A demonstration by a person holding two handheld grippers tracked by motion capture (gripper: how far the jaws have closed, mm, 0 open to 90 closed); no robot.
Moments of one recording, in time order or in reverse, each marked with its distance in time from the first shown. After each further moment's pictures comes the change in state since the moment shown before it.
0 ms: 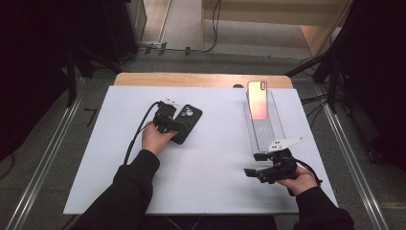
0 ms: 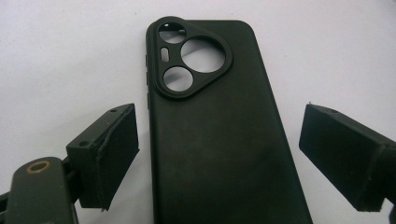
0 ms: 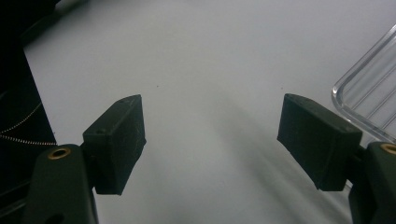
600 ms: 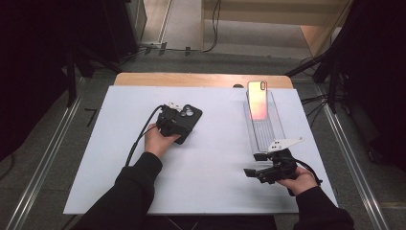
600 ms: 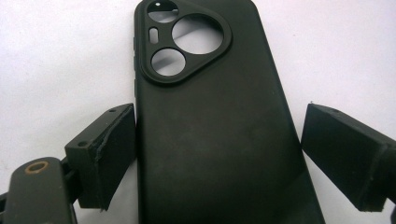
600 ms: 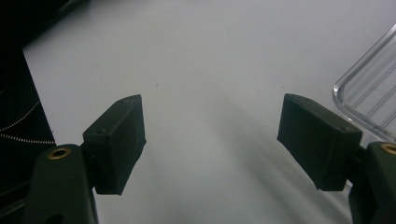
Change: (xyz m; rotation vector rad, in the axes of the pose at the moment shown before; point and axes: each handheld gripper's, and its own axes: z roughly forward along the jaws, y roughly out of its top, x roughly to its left) left arm -0.009 -0.007 0.012 0.030 0.042 0.035; right arm 0.000 0.000 0.000 0.007 -0.003 0.000
